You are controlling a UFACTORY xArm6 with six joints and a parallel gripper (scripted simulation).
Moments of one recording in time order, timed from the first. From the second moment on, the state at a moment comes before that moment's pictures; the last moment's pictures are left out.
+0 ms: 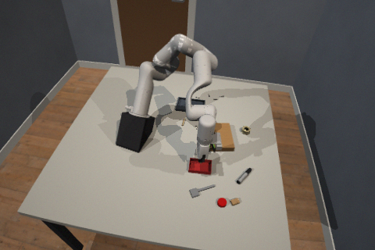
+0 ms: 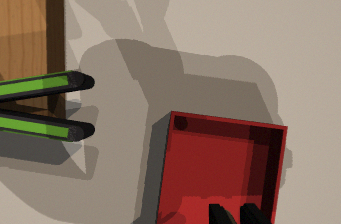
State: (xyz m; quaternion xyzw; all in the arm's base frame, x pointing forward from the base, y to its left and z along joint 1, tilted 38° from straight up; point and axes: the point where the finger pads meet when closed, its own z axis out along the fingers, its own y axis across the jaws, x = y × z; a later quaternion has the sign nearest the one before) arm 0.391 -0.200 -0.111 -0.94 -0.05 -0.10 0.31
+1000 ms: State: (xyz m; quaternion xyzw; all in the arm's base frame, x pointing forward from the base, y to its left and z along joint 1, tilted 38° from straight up) arm 0.396 -0.181 -0.135 -0.94 -0.05 -0.10 0.31
